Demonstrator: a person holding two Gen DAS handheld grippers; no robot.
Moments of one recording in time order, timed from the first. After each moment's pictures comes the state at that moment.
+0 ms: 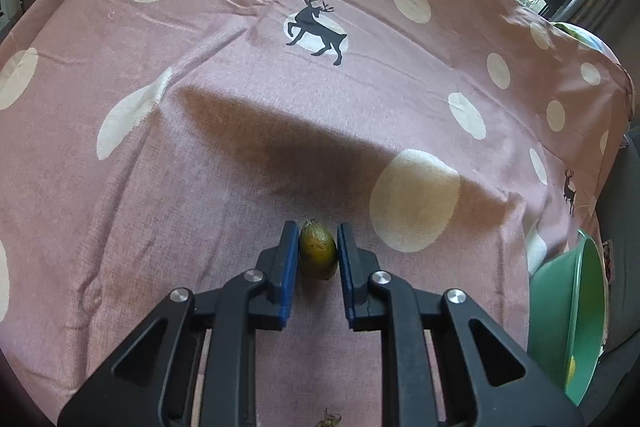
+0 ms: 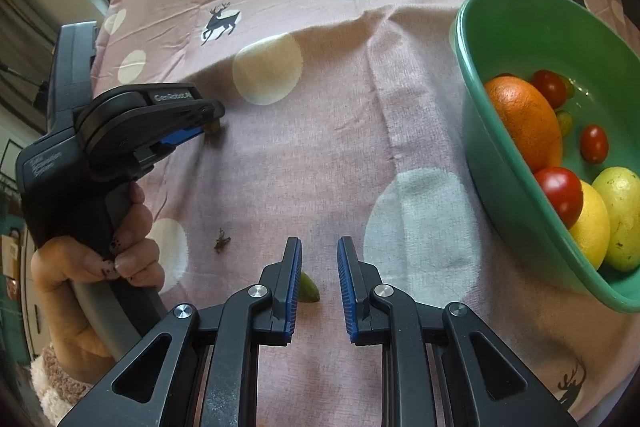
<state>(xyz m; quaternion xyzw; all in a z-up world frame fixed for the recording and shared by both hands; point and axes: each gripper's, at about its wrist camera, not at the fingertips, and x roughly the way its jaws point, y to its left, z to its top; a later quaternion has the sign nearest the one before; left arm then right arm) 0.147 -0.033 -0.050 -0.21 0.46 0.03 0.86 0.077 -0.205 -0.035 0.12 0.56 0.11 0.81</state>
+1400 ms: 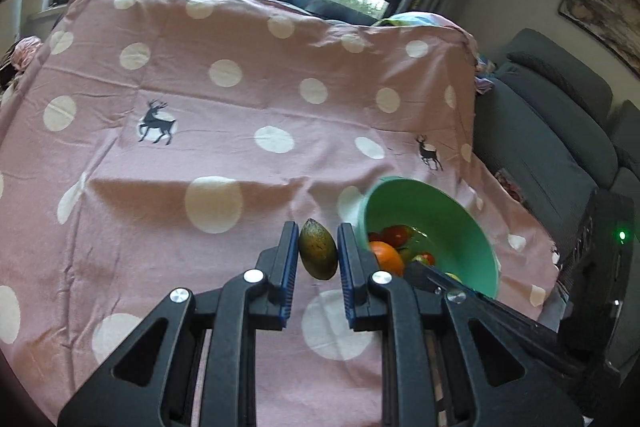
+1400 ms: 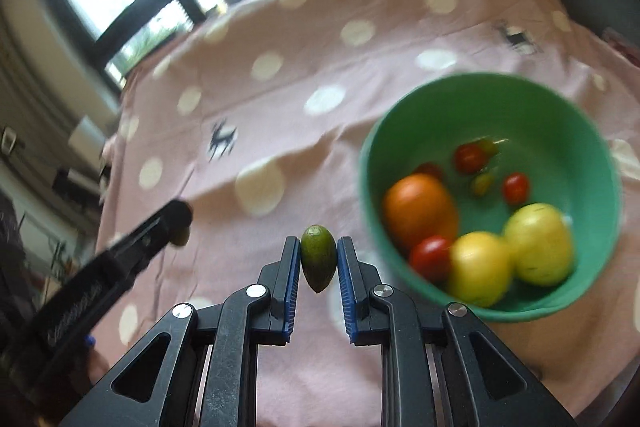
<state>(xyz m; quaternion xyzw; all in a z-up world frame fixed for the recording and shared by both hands) 0.049 -0.132 0.055 -0.12 0.34 -0.19 0.91 0.041 -0.284 0.031 0.21 0.40 0.03 0.89</state>
